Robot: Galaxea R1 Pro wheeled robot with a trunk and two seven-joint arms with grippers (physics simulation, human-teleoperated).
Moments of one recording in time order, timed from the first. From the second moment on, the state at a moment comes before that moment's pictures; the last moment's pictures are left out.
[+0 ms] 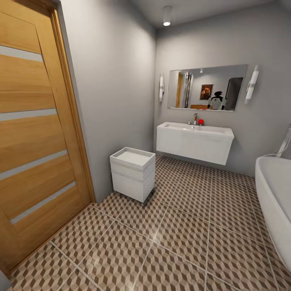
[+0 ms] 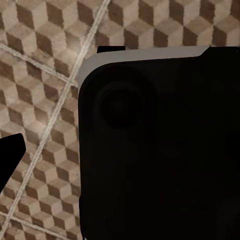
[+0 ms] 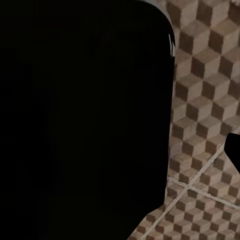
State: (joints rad) left arm 0.00 0.01 0.00 -0.04 0.00 -0.13 0.00; right arm 0.00 0.00 0.00 0.00 0.00 -0.04 0.00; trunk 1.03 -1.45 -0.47
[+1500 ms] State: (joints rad) left arm 0.00 0.01 0.00 -0.04 0.00 -0.13 0.00; right arm 0.00 -0.01 0.00 0.00 0.00 -0.05 0.00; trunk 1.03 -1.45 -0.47
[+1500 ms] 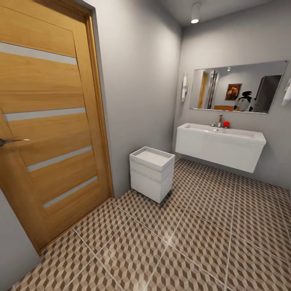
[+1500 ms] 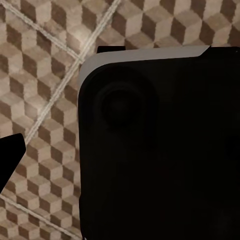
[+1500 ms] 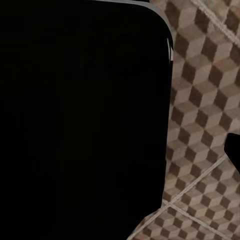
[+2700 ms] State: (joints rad) left arm 0.00 0.01 0.00 -0.04 0.00 -0.13 0.00; right arm 0.00 -0.01 0.00 0.00 0.00 -0.05 0.00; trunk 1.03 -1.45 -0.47
